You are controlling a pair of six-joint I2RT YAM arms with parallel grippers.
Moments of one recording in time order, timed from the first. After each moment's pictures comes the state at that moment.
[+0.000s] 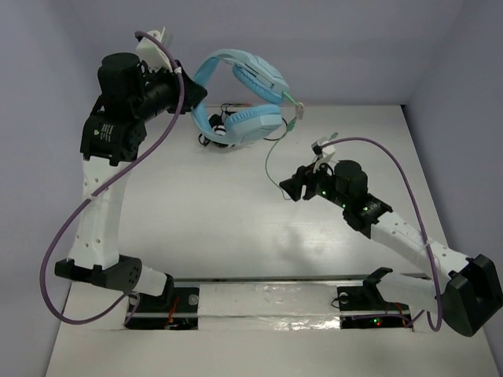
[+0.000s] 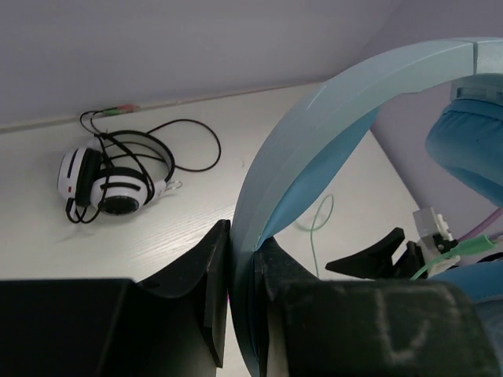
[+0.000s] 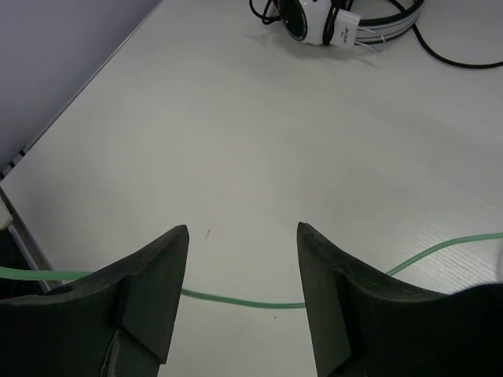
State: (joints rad) left arm -0.25 1.43 2.01 -0.80 0.32 -0.31; right arm 0.58 1.10 0.72 0.14 -0.23 0.29
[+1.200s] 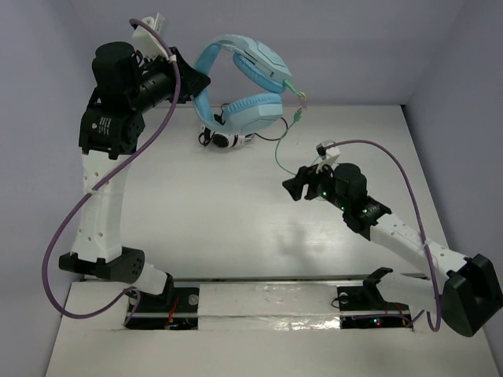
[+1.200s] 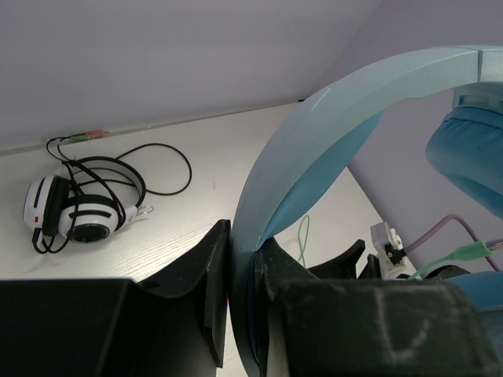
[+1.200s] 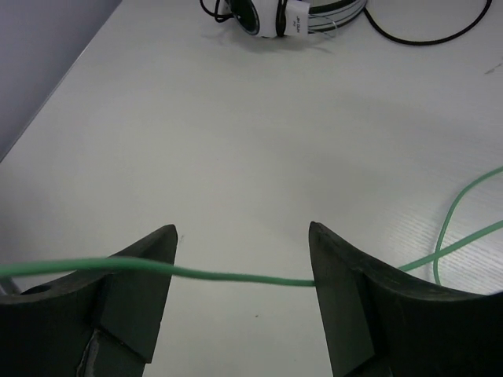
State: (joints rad) left arm -0.23 1.48 2.13 -0.77 0.40 -0.39; right arm 0.58 1.08 0.68 0.16 -0.13 0.33
